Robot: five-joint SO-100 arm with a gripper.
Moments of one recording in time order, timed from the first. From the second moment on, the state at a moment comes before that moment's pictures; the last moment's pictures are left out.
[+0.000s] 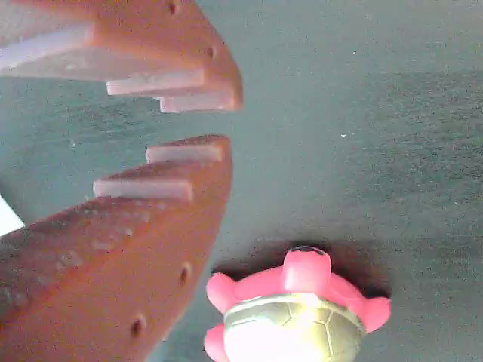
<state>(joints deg) -1.8 186.2 167.9 70.9 2.9</state>
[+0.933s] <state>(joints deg) -0.4 156.7 163.3 57.4 1.8</state>
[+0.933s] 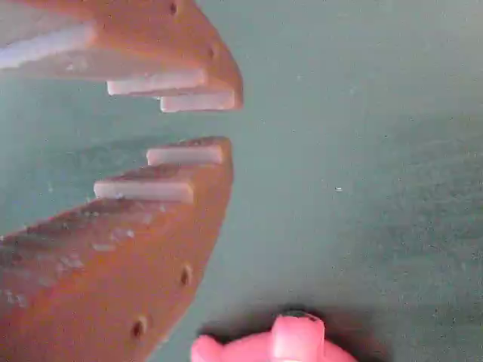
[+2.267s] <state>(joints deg) 7.8 71.4 63.9 80.5 -32.3</state>
